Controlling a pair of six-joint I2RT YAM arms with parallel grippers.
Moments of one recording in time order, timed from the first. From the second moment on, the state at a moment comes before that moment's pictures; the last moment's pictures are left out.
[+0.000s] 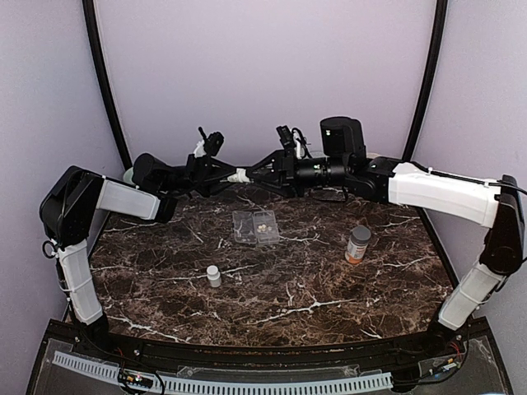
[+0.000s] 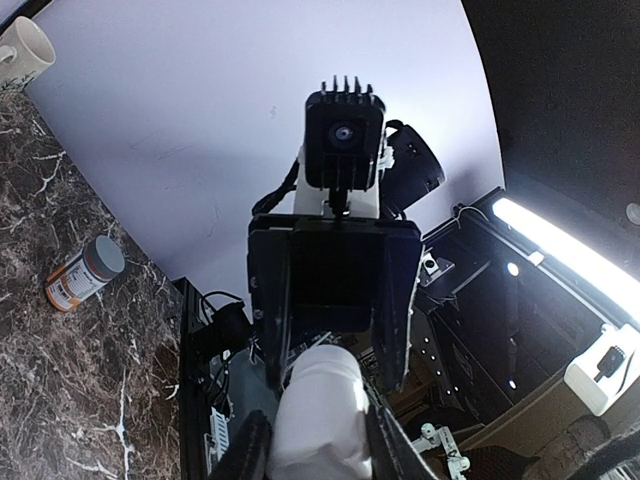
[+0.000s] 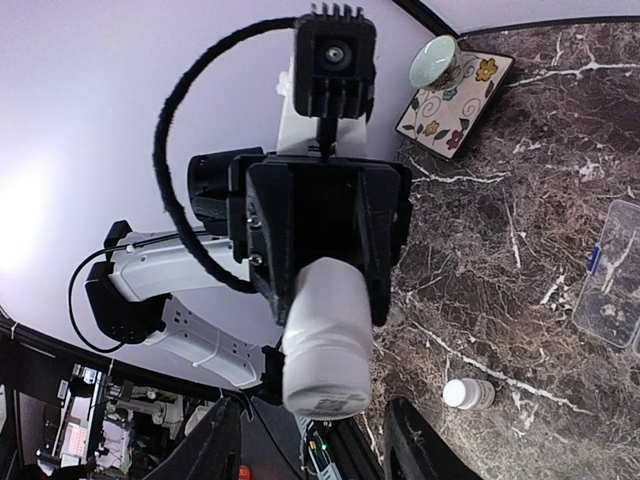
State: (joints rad) left arm -0.44 1.92 1.09 1.51 1.25 -1.71; right arm 0.82 1.61 1.36 0.00 -0.55 0.88
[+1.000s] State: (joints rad) left arm -0.44 1.93 1.10 1.51 1.25 -1.70; right arm 0.81 1.69 1.41 0.01 -0.60 0.92
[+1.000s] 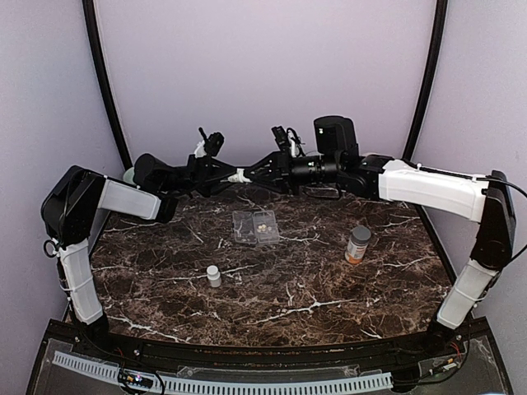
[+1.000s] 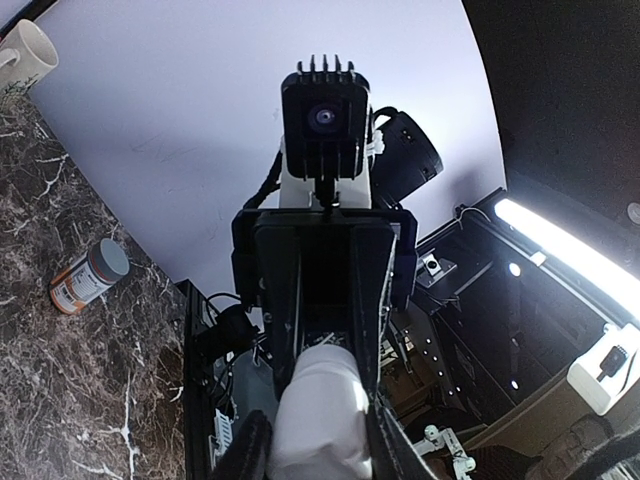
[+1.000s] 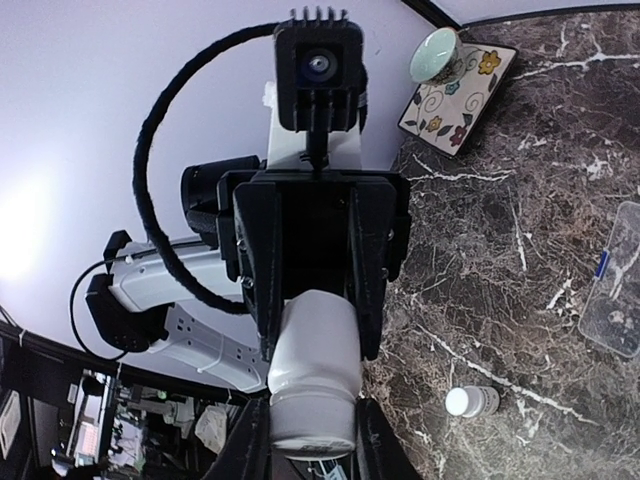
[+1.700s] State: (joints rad) left arm -0.45 1.95 1.11 1.51 1.28 -1.71; right arm 1.02 1.61 1.45 -0.26 0.04 0.04
